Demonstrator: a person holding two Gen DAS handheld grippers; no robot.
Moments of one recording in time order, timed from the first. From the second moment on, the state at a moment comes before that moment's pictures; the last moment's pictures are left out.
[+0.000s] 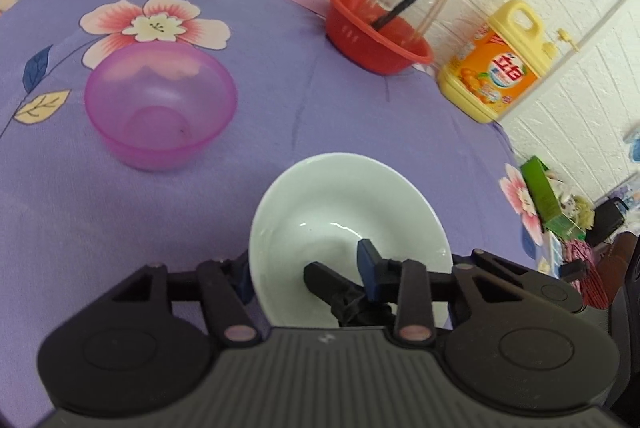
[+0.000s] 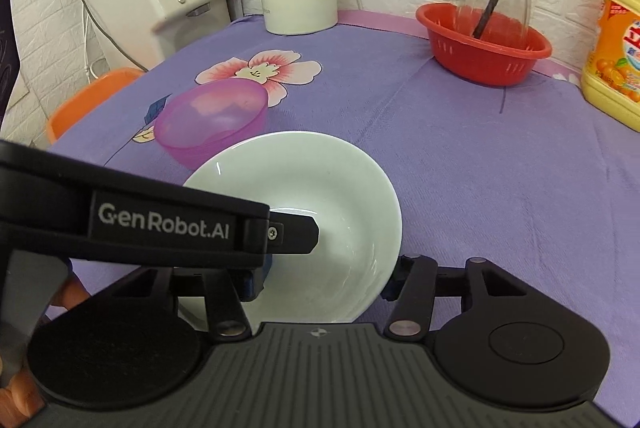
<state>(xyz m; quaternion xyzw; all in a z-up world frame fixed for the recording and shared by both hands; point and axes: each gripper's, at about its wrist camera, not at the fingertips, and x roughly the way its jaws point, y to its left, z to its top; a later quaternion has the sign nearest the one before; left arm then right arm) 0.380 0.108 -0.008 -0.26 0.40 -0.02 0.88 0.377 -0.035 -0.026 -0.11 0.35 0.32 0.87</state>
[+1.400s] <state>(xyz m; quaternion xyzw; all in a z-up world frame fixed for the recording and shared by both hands) 0.207 -0.007 -0.017 -0.20 0.43 -0.13 0.87 0.169 -0.128 -0.033 -0.09 0.35 0.25 0.90</state>
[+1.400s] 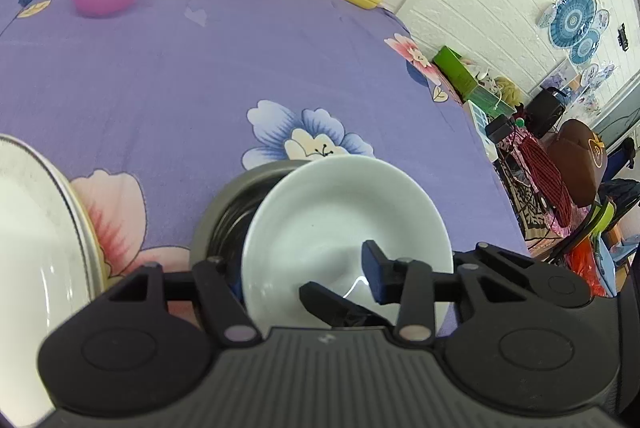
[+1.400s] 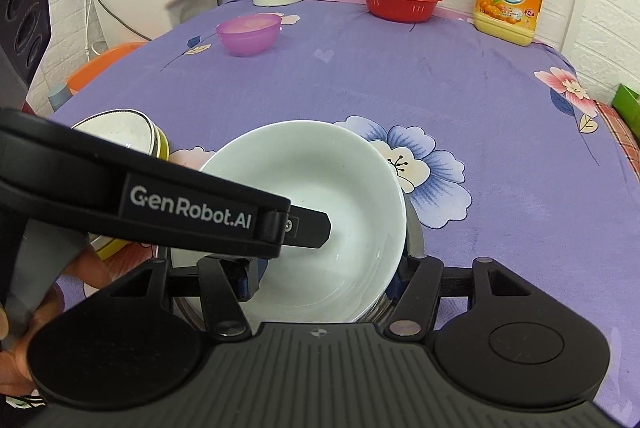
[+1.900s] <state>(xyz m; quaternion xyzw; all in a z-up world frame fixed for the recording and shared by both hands) 0.196 -0.005 0.018 -0.17 0.39 -0.15 0.89 0.164 -0.139 -0.010 -0.07 0.31 0.25 0.92</state>
